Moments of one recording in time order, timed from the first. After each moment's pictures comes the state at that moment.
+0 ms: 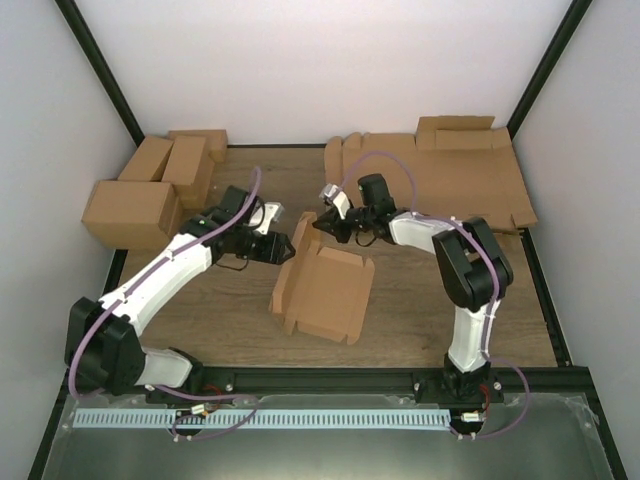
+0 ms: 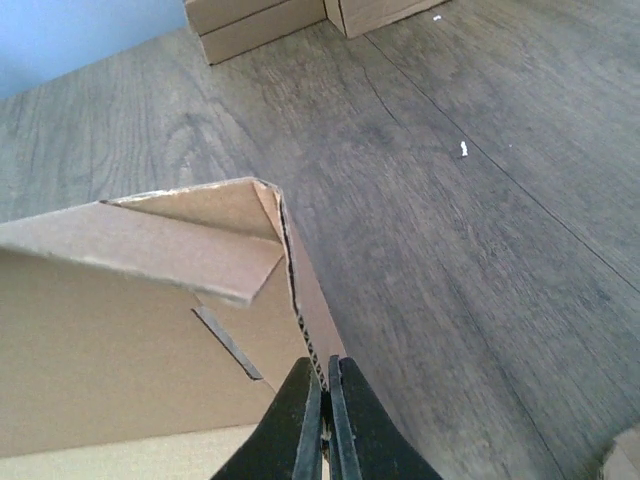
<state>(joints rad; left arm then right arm) -0.48 1.37 1.06 -0.71 0.36 -0.27 0.47 1.95 1.19 0.10 -0.76 -0.28</state>
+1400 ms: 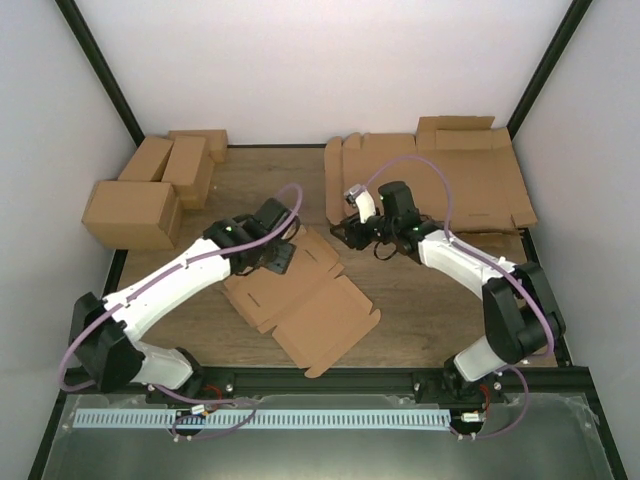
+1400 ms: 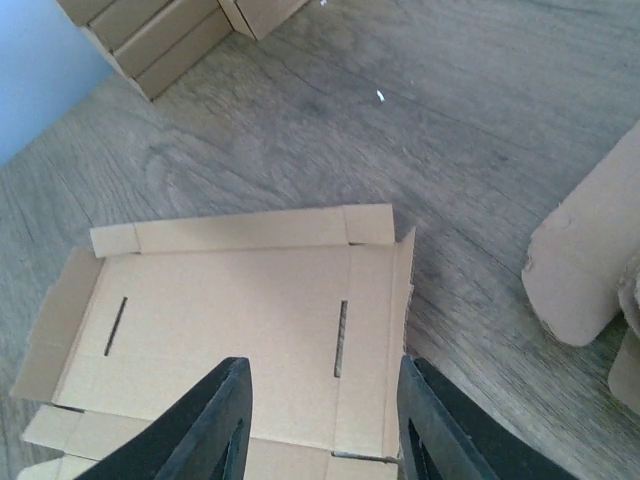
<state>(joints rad) -0.79 1.38 1.24 -0.93 -0.29 -0.24 0.47 1.52 0.96 -0.07 -0.52 0.02</state>
